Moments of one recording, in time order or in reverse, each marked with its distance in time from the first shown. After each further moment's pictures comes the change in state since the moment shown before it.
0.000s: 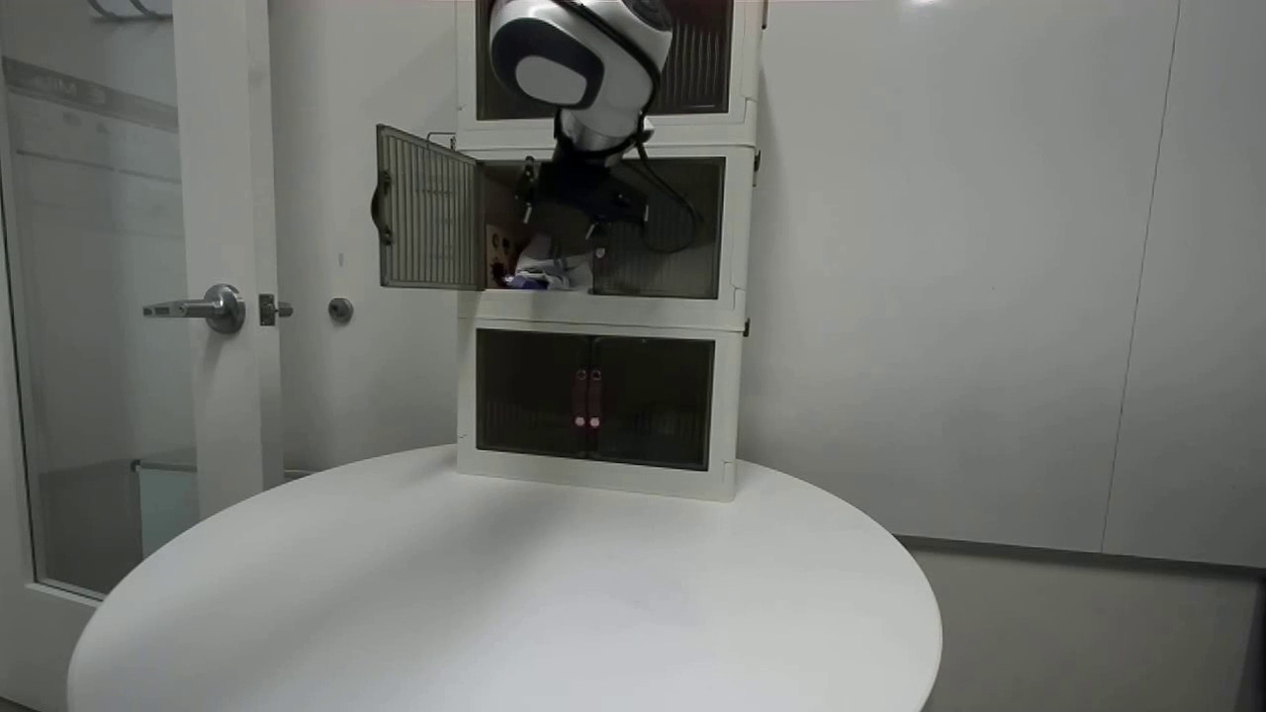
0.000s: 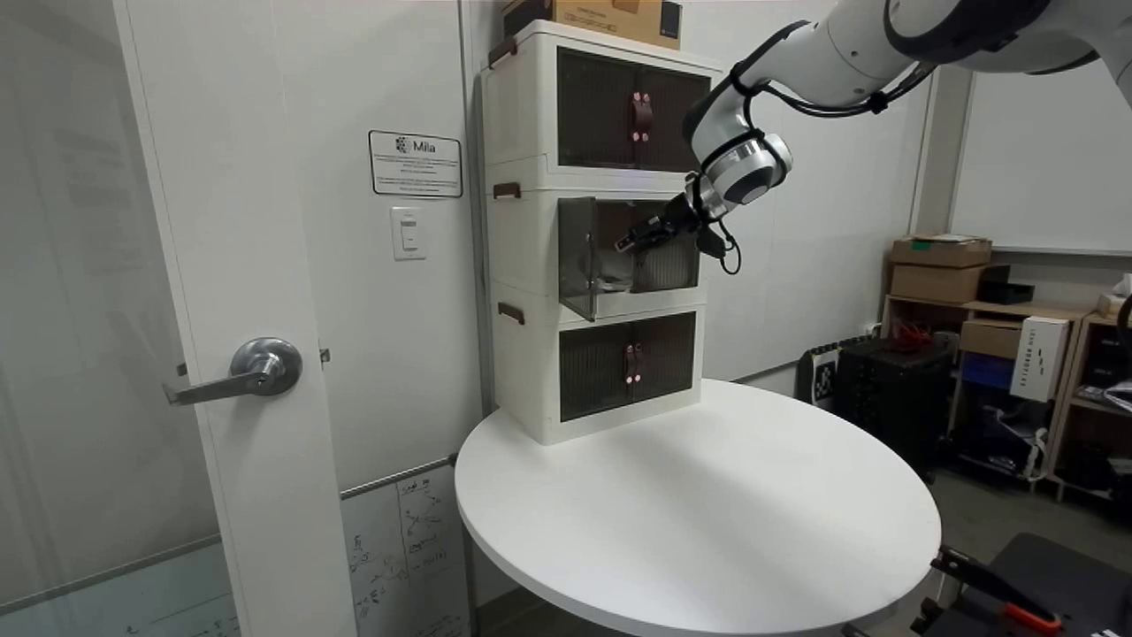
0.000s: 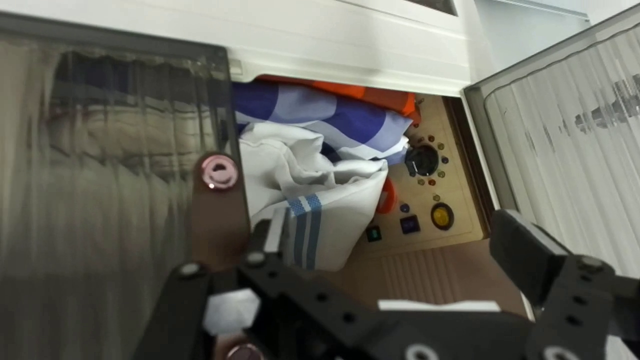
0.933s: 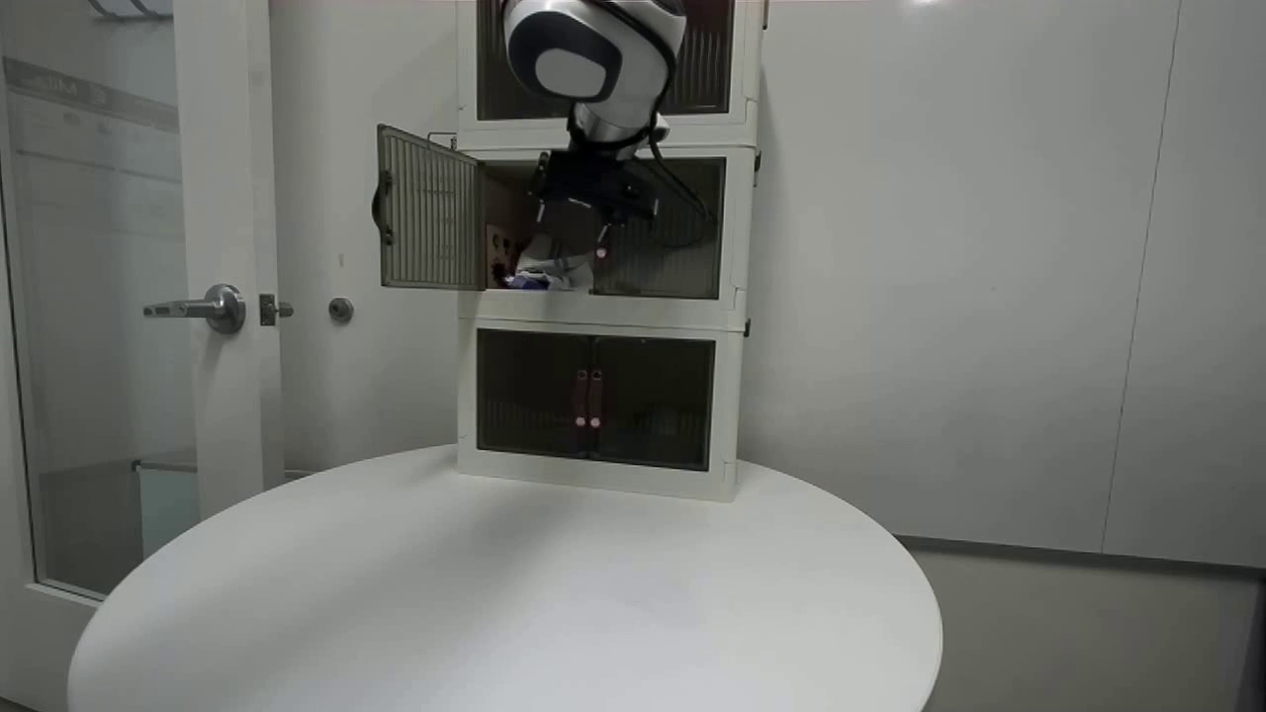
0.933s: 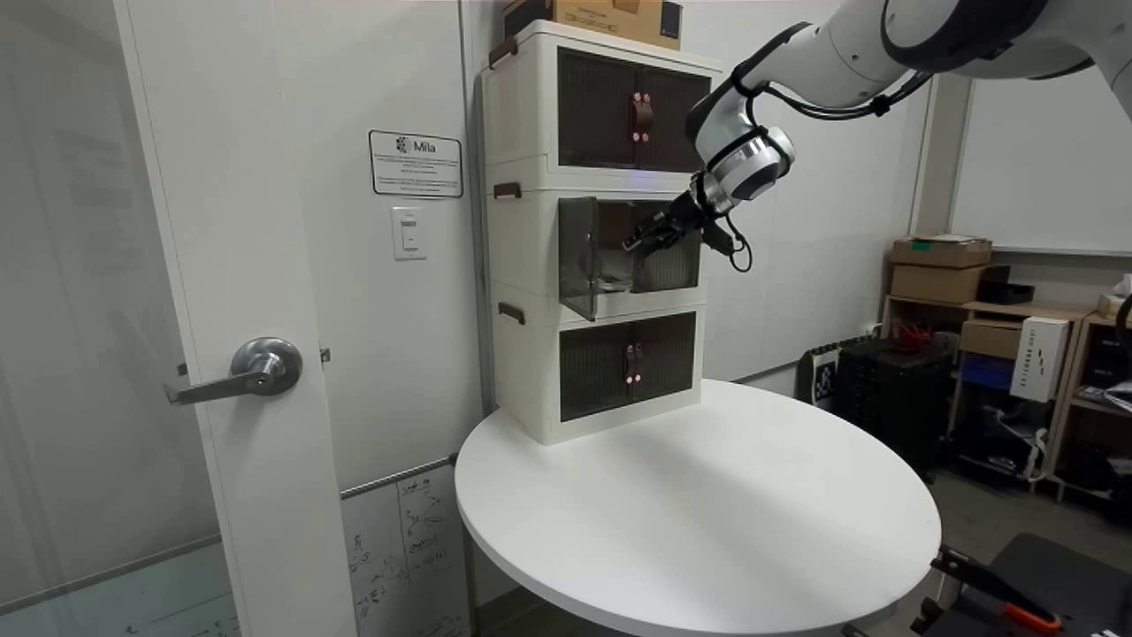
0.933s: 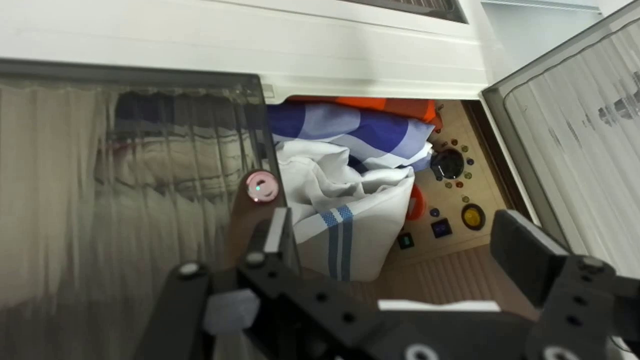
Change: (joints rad) arm -0.007 0.018 -0.021 0.043 -0.091 -0.018 0.173
